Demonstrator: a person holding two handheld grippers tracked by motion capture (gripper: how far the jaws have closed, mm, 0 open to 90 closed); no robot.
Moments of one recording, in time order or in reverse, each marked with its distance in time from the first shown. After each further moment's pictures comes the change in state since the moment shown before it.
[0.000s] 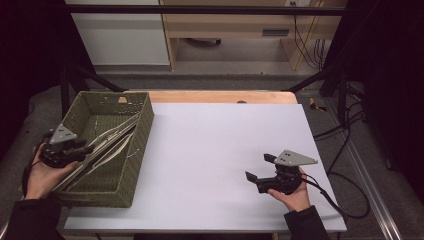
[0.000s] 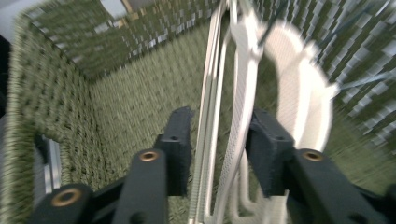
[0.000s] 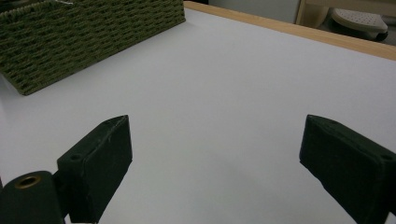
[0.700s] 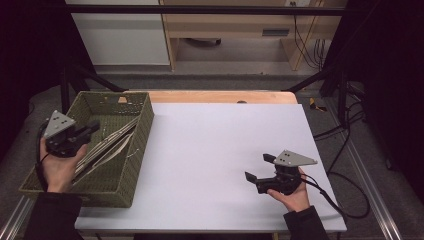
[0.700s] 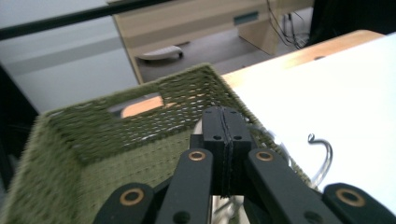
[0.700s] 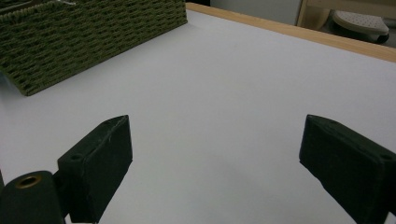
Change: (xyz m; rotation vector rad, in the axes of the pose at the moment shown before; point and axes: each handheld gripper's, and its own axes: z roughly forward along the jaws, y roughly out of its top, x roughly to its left) left arm -0.037 0.054 -0.009 -0.301 0.036 -0.111; right arm 0.002 0.000 0.000 -0.005 0.005 -0.005
